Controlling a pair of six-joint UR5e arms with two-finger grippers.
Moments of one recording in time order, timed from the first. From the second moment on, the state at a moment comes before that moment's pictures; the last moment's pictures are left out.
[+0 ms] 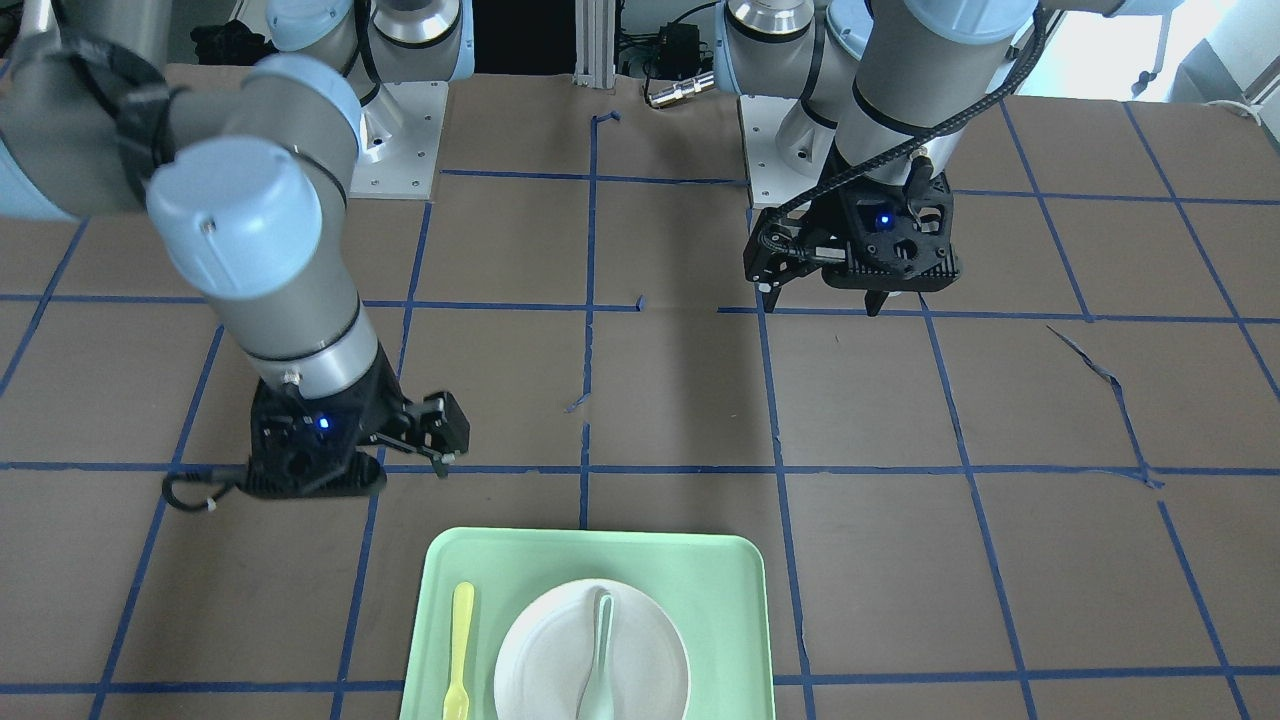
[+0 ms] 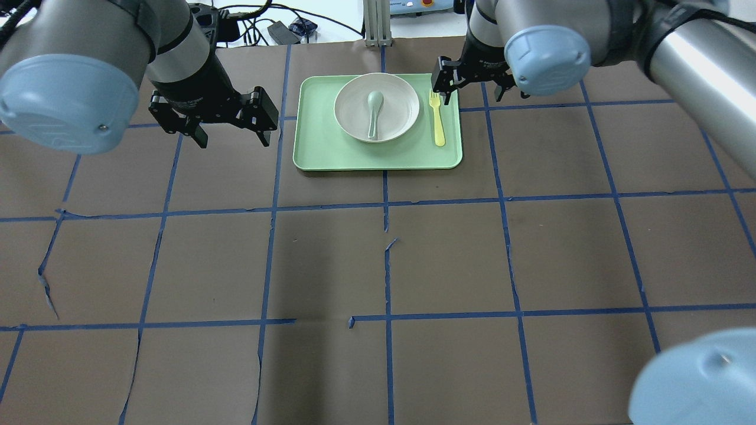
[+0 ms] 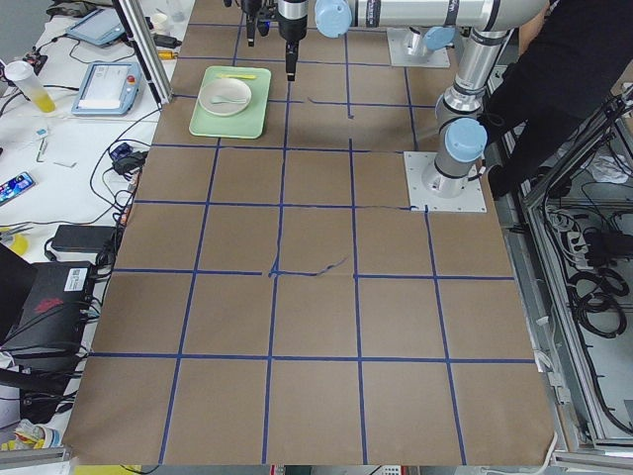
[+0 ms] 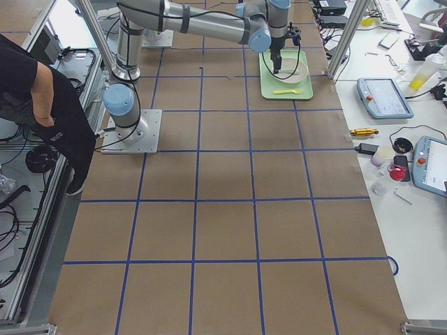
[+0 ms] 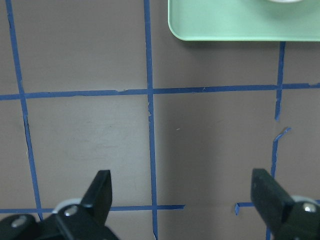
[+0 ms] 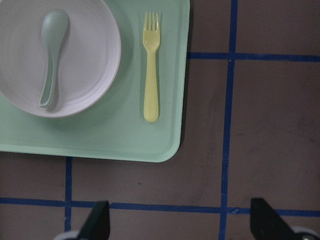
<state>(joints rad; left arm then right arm) -1.64 -1.62 -1.60 -1.44 1.58 -0.06 1.67 -1.28 1.47 -1.87 -1.55 0.07</state>
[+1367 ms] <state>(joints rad) -1.64 -1.61 -1.60 -1.44 1.58 -0.06 1.66 -1.55 1.58 -1.71 -1.59 0.08</state>
